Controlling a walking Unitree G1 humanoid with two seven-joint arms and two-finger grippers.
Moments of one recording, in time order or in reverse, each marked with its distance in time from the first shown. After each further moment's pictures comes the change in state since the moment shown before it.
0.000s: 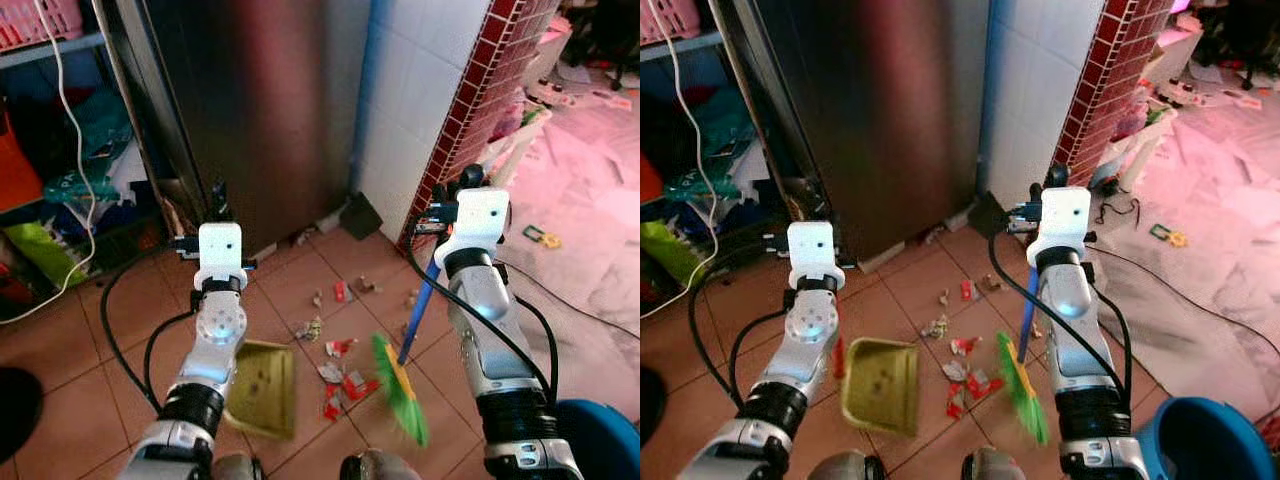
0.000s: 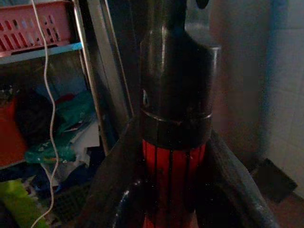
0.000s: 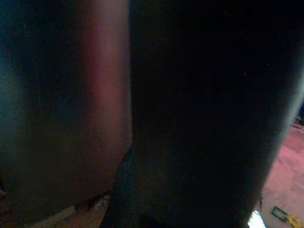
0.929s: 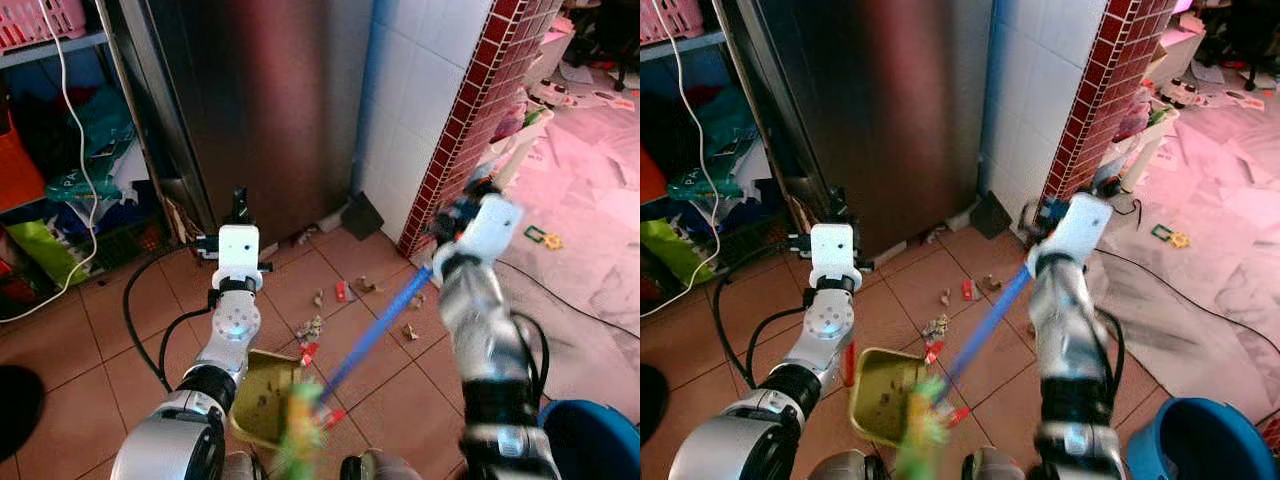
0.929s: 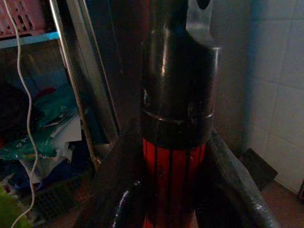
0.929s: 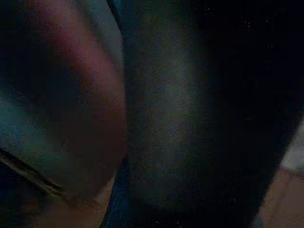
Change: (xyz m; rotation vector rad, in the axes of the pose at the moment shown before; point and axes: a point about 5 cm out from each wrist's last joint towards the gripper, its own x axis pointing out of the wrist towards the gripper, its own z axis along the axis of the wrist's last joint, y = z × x) left arm 0.004 -0.021 -0.012 -0.020 0.032 -0.058; right arm 0.010 0.004 -0.011 0.496 0.315 -0.199
